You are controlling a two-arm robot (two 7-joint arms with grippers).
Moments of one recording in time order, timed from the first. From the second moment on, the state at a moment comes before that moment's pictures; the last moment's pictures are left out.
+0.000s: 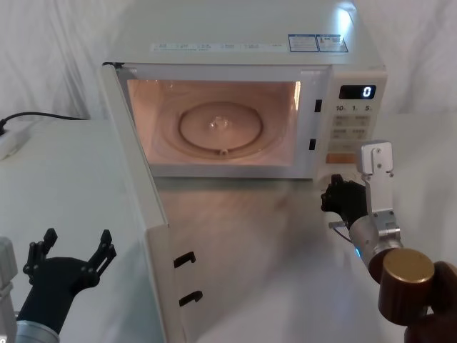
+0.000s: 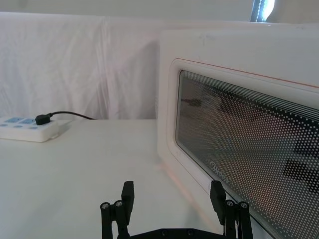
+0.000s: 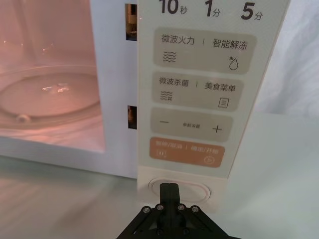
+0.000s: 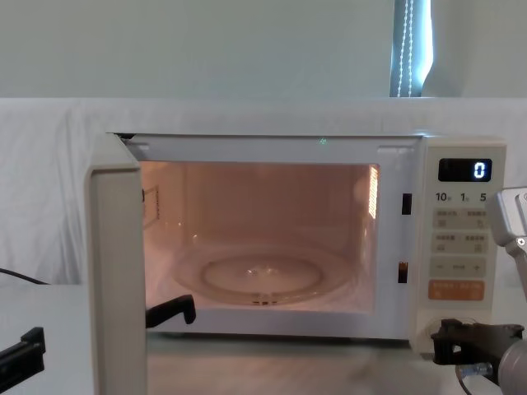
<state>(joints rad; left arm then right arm) 0.27 0.24 0.04 -1.85 -0.25 -0.02 -0.02 0.37 -0.06 -0.08 -1.11 -0.09 0.02 0.02</state>
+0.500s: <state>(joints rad) 0.27 0.24 0.04 -1.85 -0.25 -0.02 -0.02 0.24 -0.04 -0.11 -1.29 -0.07 0.04 0.05</state>
